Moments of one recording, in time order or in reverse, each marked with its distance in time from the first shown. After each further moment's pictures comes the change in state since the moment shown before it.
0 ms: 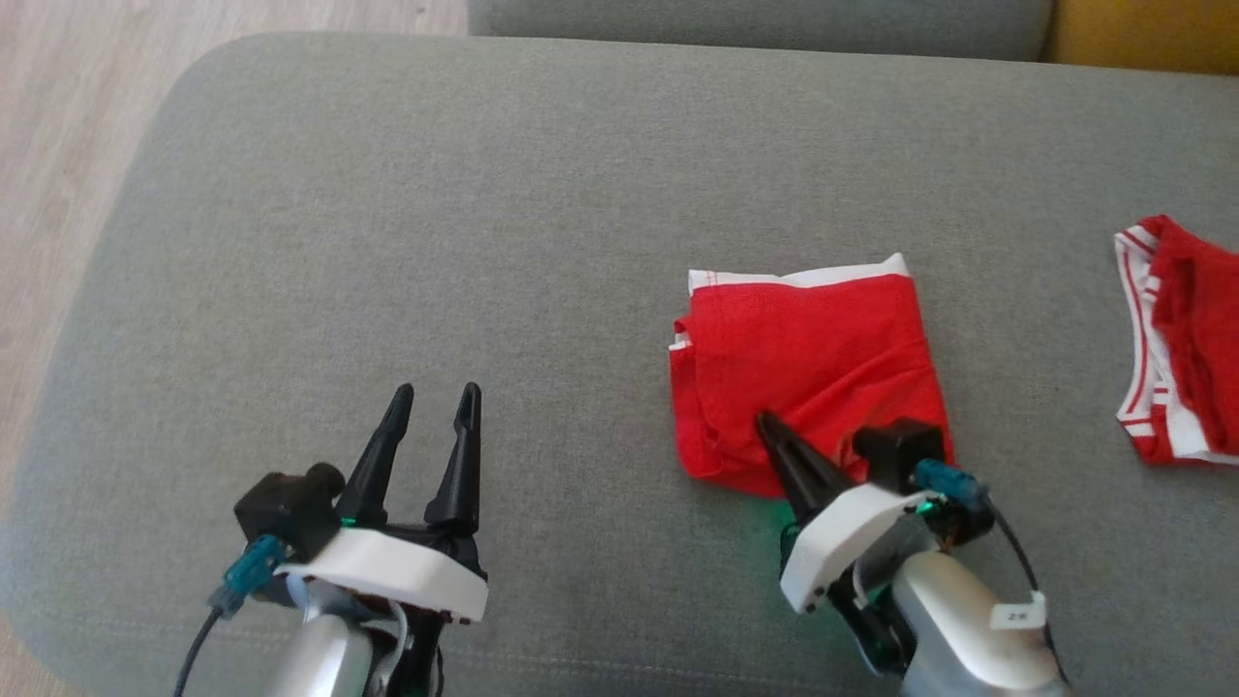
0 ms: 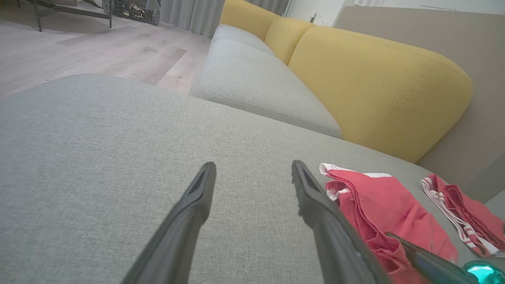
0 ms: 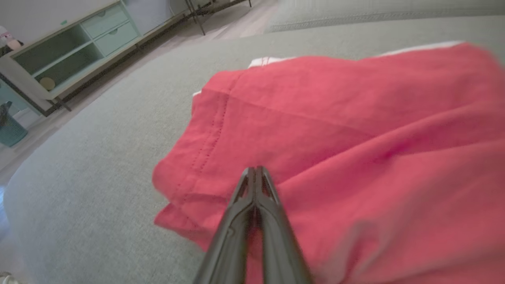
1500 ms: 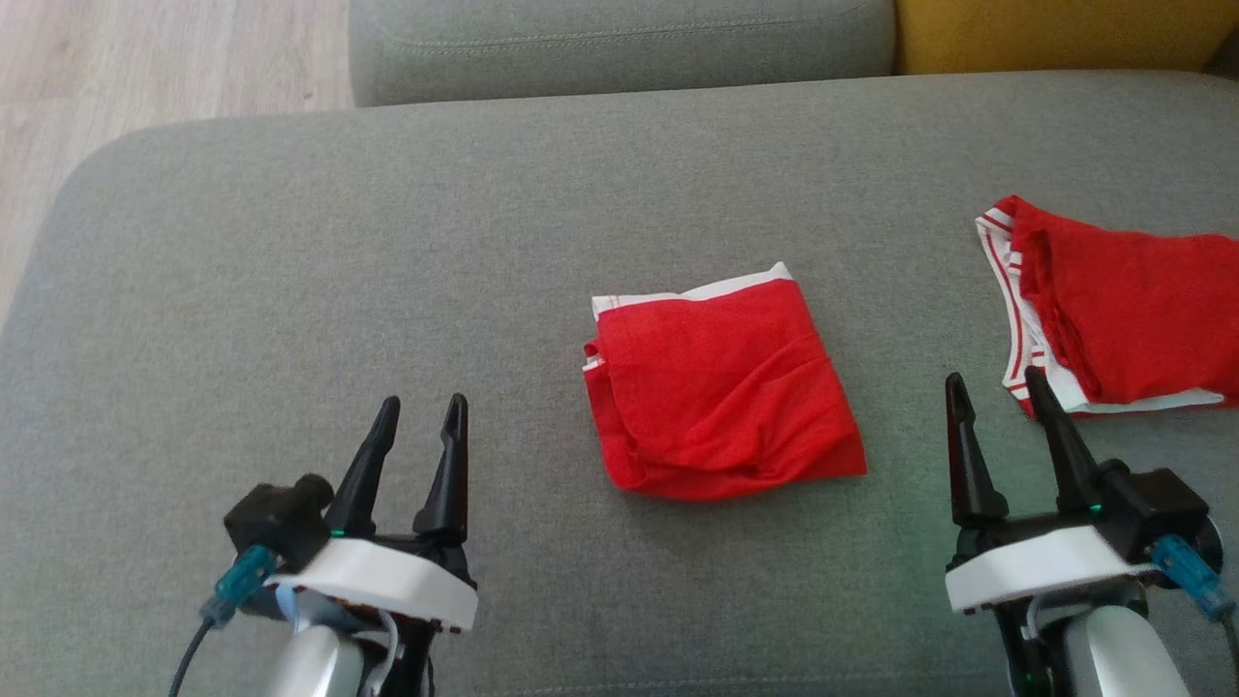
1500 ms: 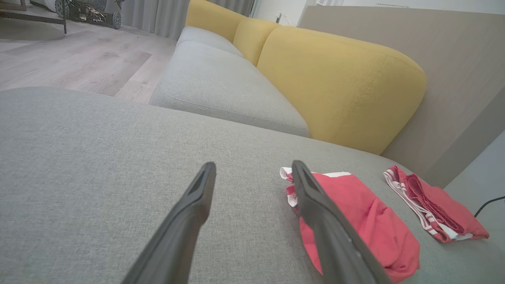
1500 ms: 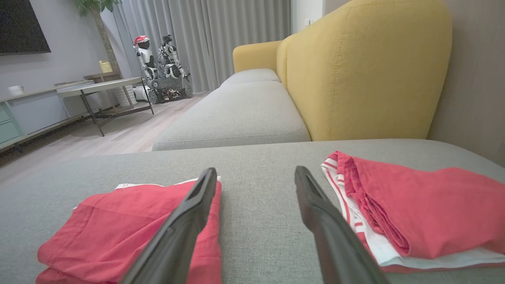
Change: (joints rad) left arm 0.019 0.000 0.026 0.005 0.008 0.000 0.000; right arm 0.295 0.006 -0.443 -0.504 -0.214 0.000 -0.073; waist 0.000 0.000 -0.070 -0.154
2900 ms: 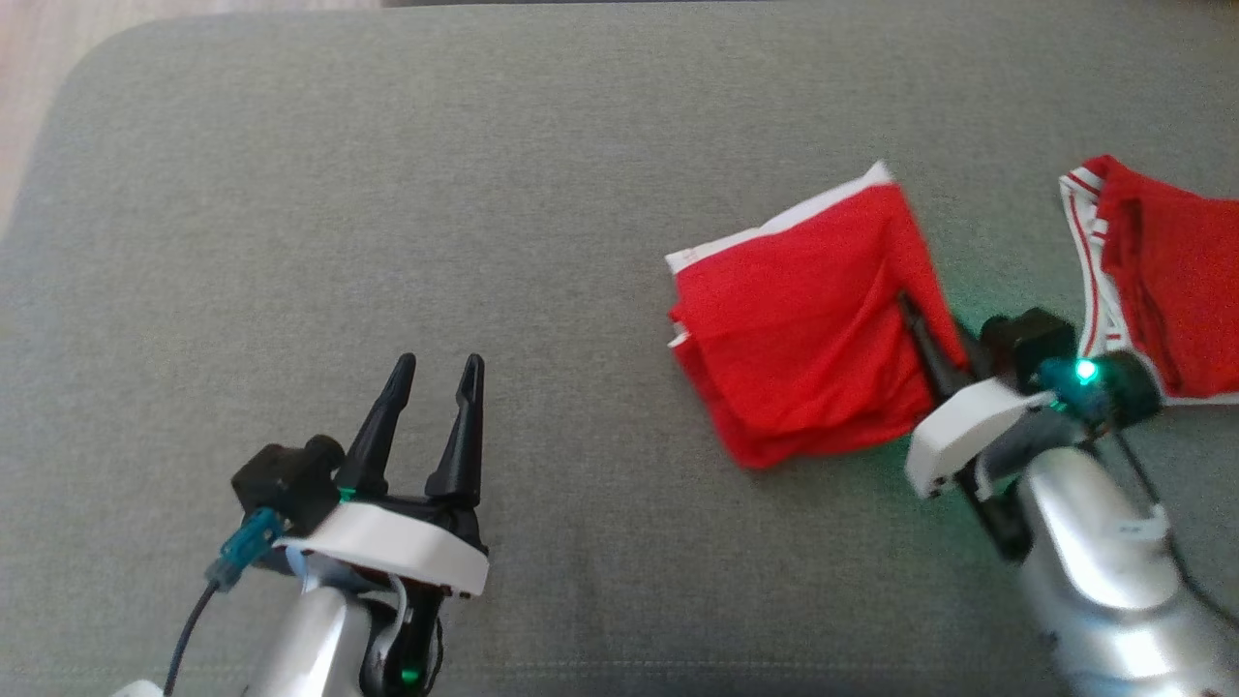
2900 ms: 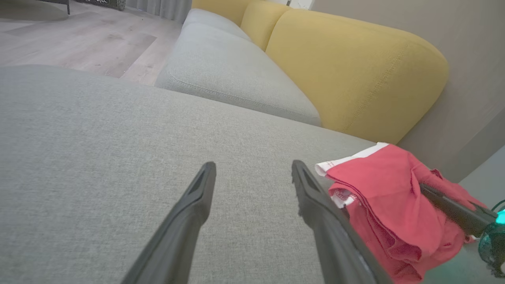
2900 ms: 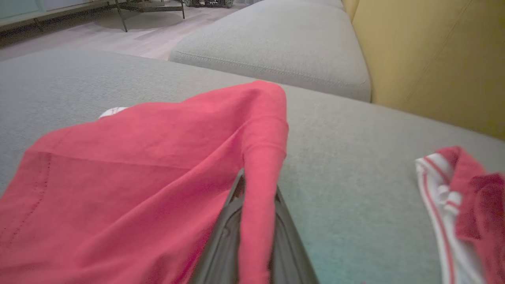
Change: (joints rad) left arm -0.065 0.000 -0.025 0.004 0.000 -0.017 0.000; right arm -0.389 -0.084 0.187 0.449 -0.064 0.000 0.100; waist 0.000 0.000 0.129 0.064
